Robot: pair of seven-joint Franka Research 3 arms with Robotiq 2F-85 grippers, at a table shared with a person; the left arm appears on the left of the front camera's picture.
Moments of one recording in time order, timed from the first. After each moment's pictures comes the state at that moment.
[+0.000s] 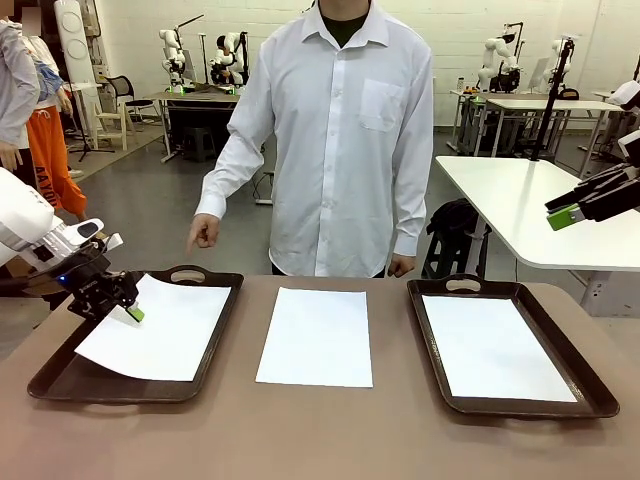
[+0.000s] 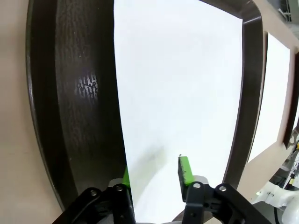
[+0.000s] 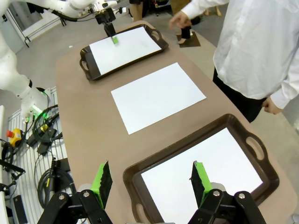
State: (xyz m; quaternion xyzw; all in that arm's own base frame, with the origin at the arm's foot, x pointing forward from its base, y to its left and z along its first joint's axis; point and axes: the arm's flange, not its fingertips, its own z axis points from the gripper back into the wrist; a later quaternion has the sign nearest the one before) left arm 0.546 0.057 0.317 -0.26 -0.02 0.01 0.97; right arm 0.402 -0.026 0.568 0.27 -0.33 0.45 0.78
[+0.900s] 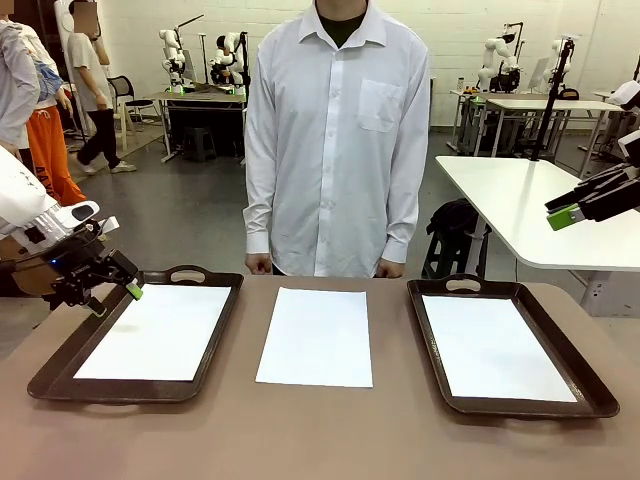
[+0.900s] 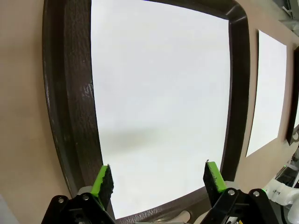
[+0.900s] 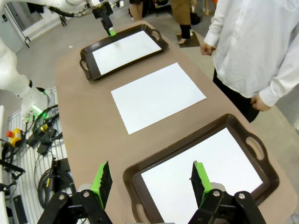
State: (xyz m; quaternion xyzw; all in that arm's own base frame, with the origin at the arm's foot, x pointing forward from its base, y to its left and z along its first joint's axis) left arm 0.542 0.056 0.352 -0.24 -0.04 0.00 0.97; right arm 0.402 -0.026 0.568 0.27 -0.33 0.45 0.78
